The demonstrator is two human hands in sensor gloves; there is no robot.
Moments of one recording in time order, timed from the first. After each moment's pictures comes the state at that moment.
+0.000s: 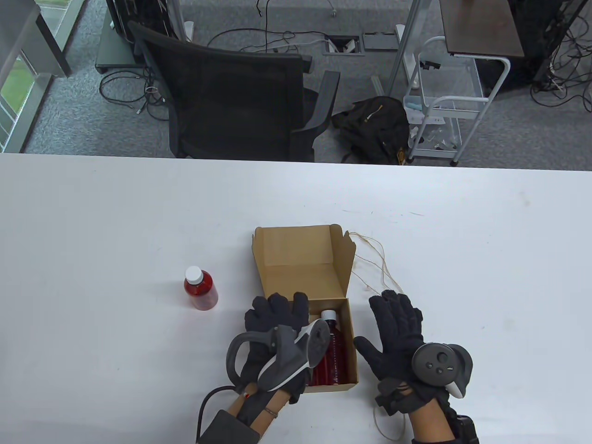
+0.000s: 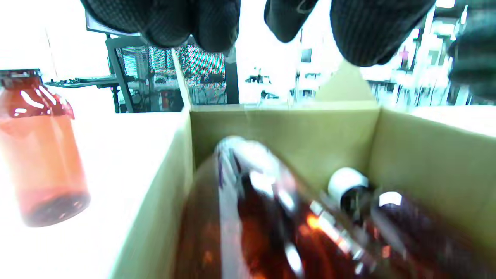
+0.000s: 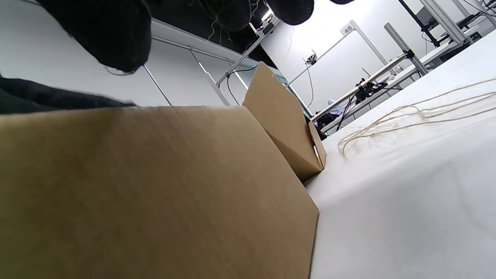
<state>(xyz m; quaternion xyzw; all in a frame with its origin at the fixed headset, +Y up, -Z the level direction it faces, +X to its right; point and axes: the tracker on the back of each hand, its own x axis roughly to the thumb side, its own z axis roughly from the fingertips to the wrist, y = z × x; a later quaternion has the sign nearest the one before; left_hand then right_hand) -0.048 -0.653 -0.164 0.00 -0.04 0.03 1.00 0.206 -0.745 -0.173 0.19 -0.08 0.90 0.38</state>
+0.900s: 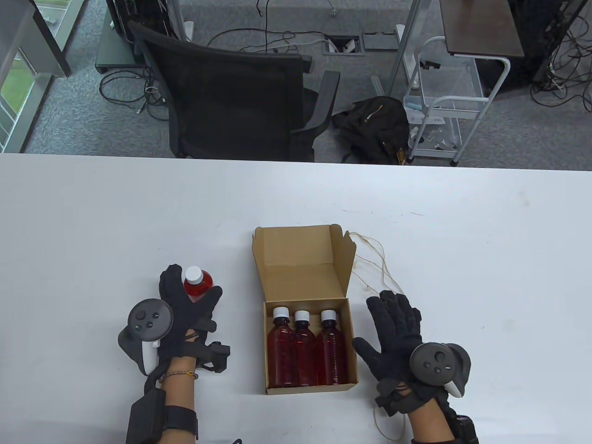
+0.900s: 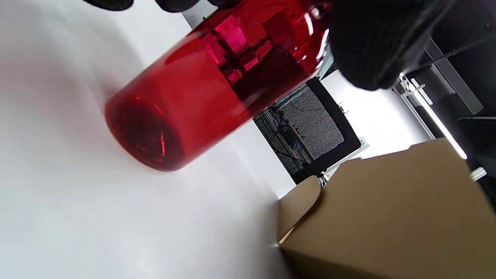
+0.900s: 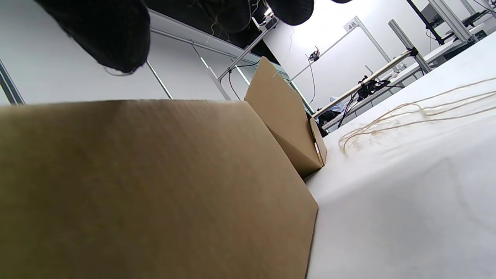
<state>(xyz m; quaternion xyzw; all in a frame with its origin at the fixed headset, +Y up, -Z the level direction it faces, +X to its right) -0.245 -0.765 -0.204 0.07 0.16 0.44 0.88 0.203 -0.744 -0.173 0.19 -0.07 0.91 0.37</state>
